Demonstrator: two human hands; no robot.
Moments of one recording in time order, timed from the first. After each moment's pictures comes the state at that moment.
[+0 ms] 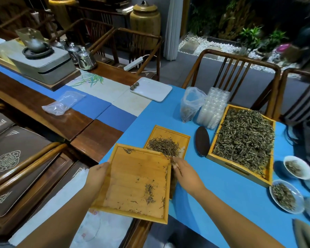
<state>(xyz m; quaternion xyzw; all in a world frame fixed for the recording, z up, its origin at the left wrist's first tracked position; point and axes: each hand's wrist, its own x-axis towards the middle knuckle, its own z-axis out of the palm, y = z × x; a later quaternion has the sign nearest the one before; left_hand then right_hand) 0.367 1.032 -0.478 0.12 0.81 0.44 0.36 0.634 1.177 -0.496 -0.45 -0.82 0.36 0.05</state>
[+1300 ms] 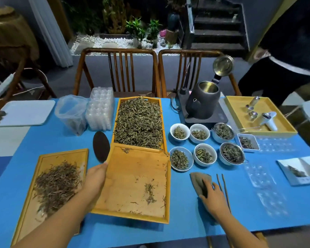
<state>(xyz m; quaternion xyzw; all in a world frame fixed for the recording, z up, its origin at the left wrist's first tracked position) 0.647 1.225 -0.499 0.32 0.74 0.36 0.46 1.009 1.134 -0.530 -0.80 -0.53 0.27 0.01</state>
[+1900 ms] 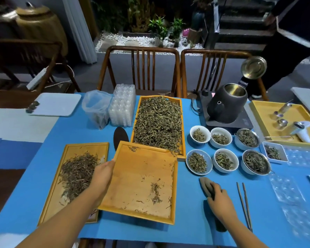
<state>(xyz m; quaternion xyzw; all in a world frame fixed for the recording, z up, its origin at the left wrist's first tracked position) 0.616 1.207 -0.480 0.30 0.73 0.37 0.49 0.981 1.149 -0.544 -0.80 -0.53 0.29 0.03</state>
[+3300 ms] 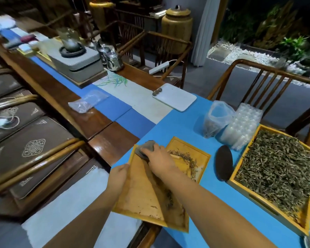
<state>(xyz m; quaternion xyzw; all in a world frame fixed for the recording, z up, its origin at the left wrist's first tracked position) 0.383 1.077 -0.478 0.07 0.81 0.48 0.32 0.471 1.206 -0.442 -0.27 -0.95 0.15 -0.07</state>
